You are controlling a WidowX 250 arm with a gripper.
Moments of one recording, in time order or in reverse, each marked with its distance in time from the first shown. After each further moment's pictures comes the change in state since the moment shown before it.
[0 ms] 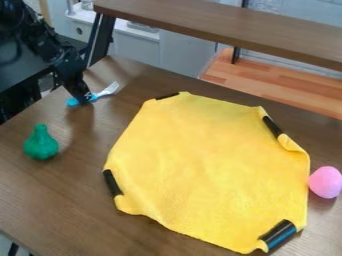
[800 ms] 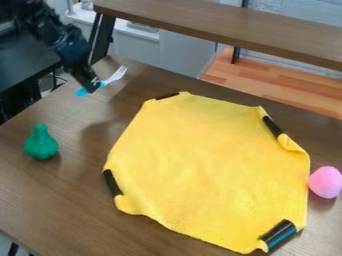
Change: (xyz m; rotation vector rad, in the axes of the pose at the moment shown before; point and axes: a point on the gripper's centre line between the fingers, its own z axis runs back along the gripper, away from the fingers) arm 0.026 -0.032 0.038 -0.079 -0.089 0.004
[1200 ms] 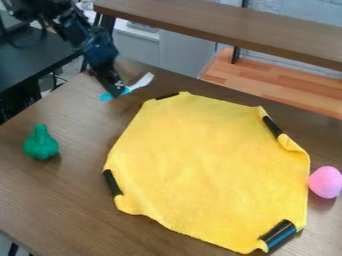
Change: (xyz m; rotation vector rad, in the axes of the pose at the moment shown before) arm 0.023 -0.049 -0.011 -0.109 0.028 -0.077
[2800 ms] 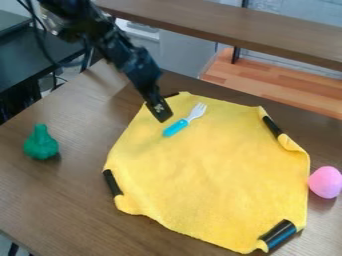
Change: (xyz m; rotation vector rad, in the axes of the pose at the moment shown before) arm 0.028 -0.055 -0.027 -0.096 -0.089 -0.211
